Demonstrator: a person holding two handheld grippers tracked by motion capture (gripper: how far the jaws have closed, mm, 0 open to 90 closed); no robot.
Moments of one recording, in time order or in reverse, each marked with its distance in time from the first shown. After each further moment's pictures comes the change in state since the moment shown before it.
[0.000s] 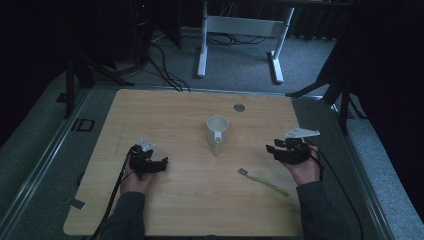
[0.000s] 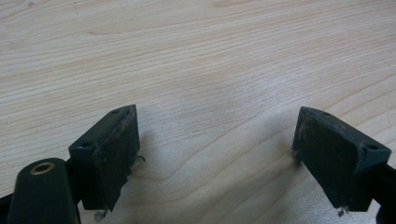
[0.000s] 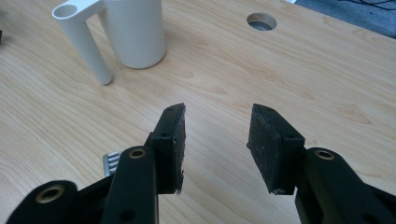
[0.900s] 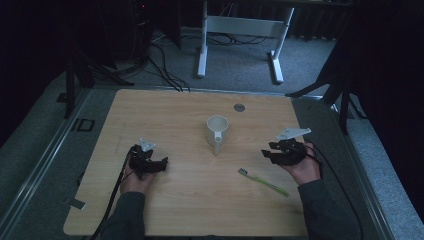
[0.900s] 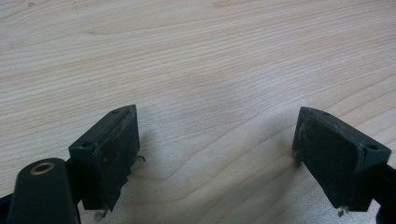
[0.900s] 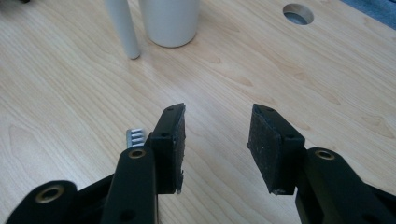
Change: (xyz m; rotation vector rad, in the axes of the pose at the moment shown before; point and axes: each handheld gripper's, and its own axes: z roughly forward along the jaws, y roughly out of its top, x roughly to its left) left arm 0.000 0.000 0.000 0.000 0.000 0.000; right arm 0.014 0.011 0.000 0.097 0.072 -0.139
